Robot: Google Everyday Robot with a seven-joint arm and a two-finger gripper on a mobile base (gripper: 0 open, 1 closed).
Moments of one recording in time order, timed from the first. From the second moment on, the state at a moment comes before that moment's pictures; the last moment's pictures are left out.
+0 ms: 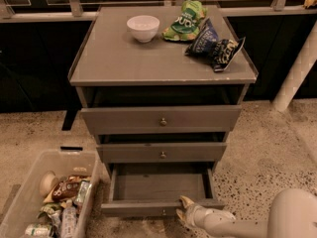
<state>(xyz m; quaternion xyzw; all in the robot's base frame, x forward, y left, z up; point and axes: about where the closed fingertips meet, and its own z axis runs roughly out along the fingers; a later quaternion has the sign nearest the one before) 0.507 -0.128 0.157 -0.59 0.72 0.05 0.36</state>
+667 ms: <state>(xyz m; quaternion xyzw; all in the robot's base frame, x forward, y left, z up) 0.502 -0.128 0.157 -0.59 0.72 0.05 0.36</state>
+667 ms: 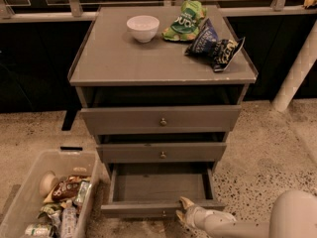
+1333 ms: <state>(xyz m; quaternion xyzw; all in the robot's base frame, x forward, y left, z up) 0.489 -0.117 0.157 -0.60 0.71 0.05 0.38</state>
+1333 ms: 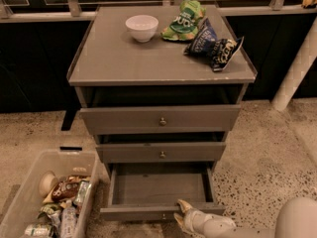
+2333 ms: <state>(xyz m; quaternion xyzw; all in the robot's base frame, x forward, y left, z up) 0.483 -0.117 0.158 -0.60 0.71 0.06 0.38</state>
